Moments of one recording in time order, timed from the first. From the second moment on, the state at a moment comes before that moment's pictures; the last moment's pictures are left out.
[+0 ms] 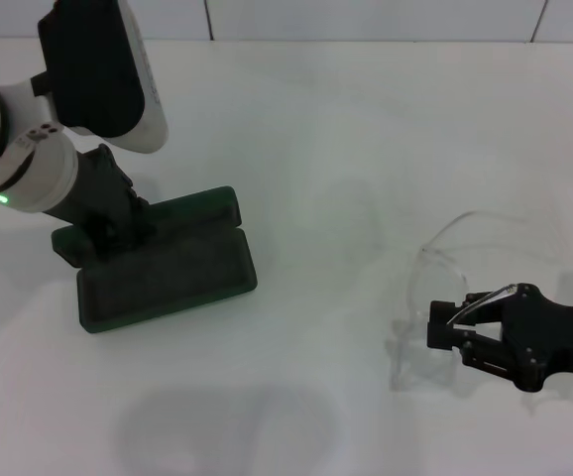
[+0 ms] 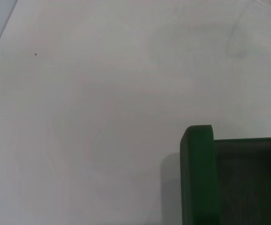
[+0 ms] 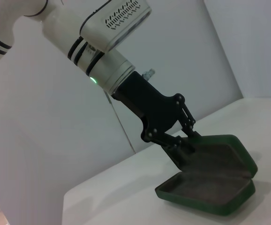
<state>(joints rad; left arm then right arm) -0.48 -2.09 1.49 1.60 2.73 1.54 -2.10 0.41 2.01 -0.92 -0.39 -1.74 -1.69 1.18</state>
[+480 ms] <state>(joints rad) -0.48 -2.09 1.50 1.60 2.73 1.54 -2.11 0.40 2.01 -0.92 -0.39 -1.73 -1.69 1.18</state>
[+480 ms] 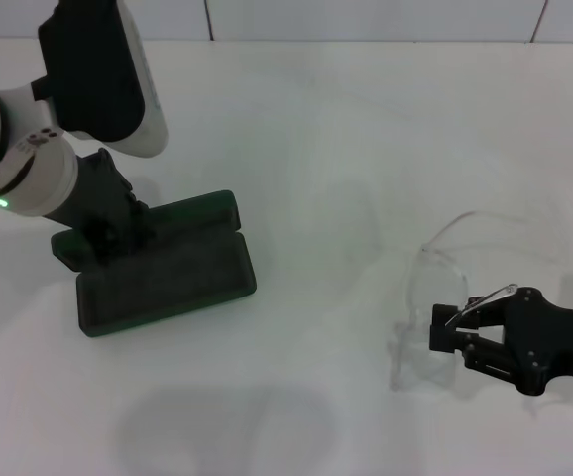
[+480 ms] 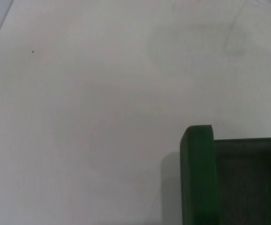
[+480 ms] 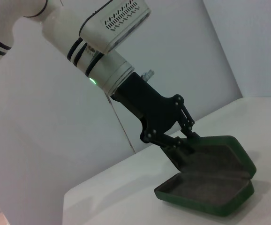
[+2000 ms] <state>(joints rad) -0.54 -2.09 1.56 1.64 2.72 1.54 -2.15 0.14 1.98 -0.54 -0.74 -1.70 -2.00 1.29</state>
